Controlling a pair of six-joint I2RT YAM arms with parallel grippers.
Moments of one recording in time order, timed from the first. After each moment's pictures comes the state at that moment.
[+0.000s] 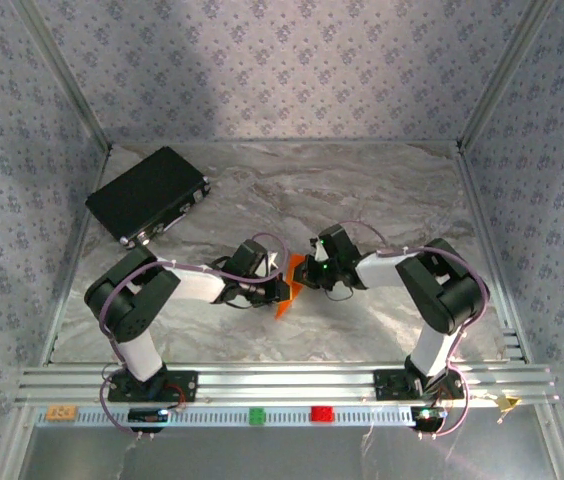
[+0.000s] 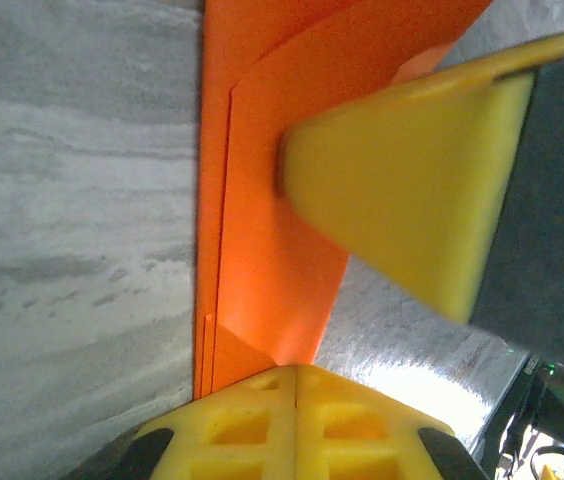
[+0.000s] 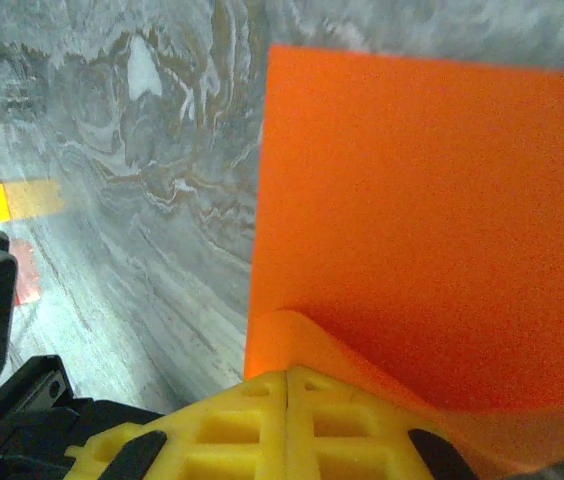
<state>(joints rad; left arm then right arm) -0.78 1.73 0.68 0.17 0.51 -0.89 0.58 1.75 0.72 0.15 -0.50 0.85</state>
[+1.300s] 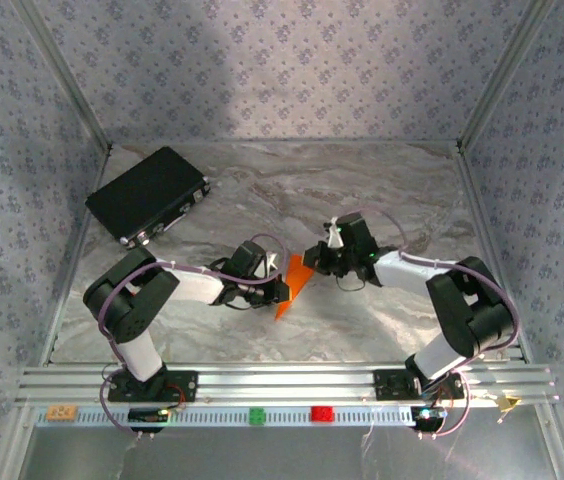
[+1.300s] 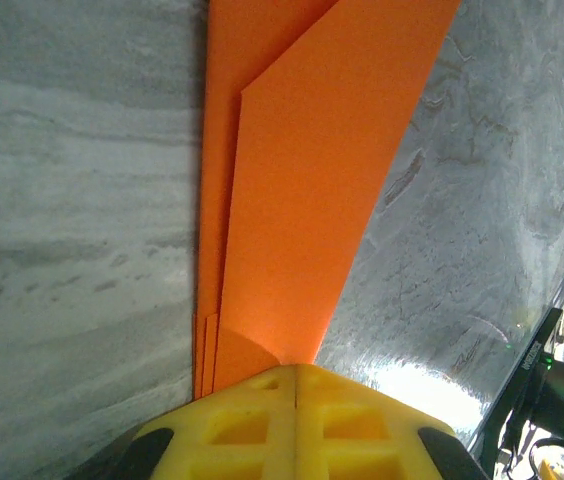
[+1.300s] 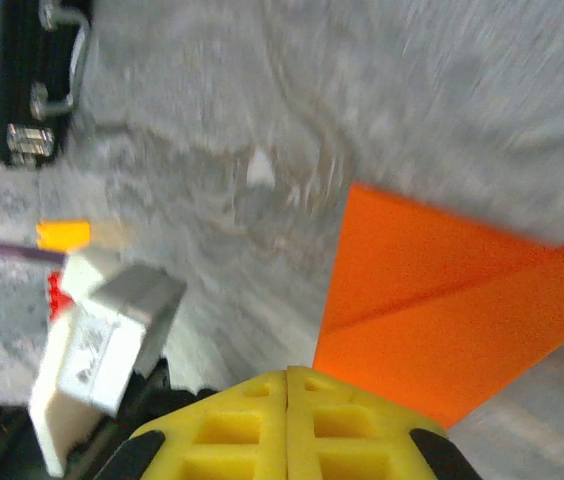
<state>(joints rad) -0.78 1.72 0.66 0.20 0.51 -0.89 0.53 1.56 0.70 0.08 -0.50 0.80</state>
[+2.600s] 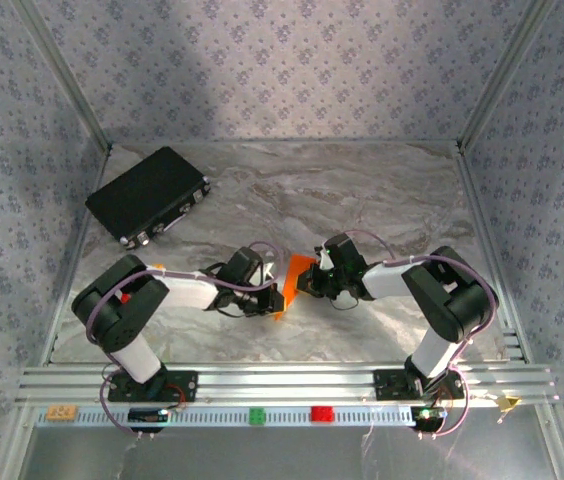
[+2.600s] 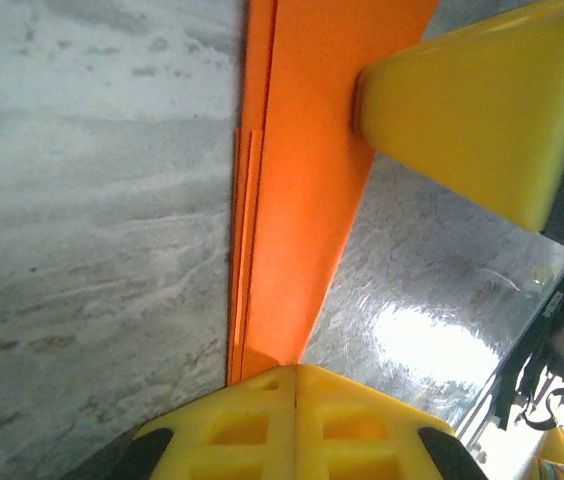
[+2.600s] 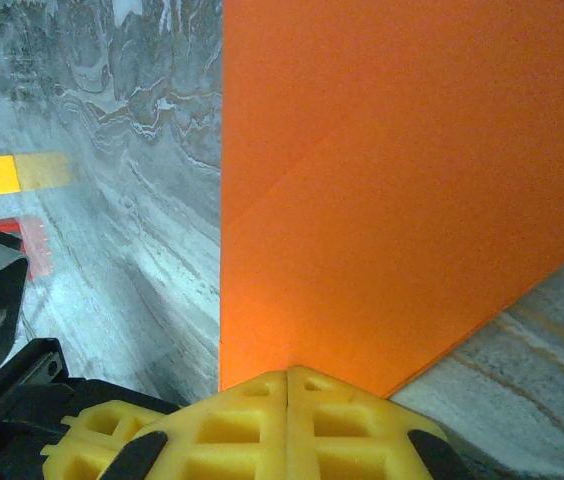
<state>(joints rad) -0.79 1.65 0.61 0.11 0.54 -0.87 0.60 1.68 0.60 0.23 -0.52 0.89</state>
